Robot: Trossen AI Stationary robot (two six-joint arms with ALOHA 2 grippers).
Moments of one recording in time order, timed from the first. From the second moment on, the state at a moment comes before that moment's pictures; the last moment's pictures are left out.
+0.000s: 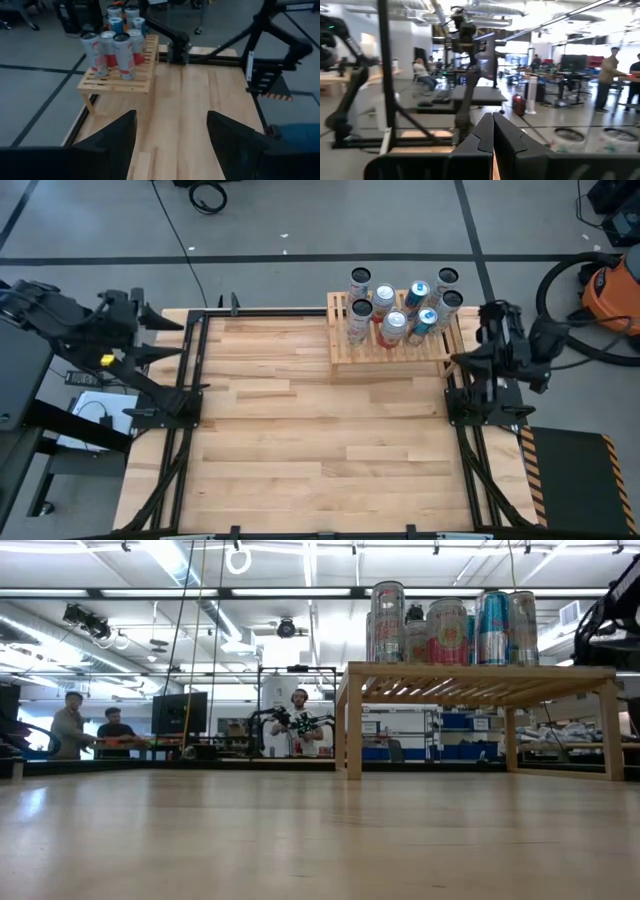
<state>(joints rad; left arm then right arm) -0.46 1.00 2.02 -1.50 -0.54 -0.28 1.32 0.39 0.62 0.67 1.34 -0.94</state>
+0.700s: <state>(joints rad) -0.46 0.61 0.98 -0.75 -0.41 -0.25 1.38 0.33 0.35 0.68 1.56 -0.61</state>
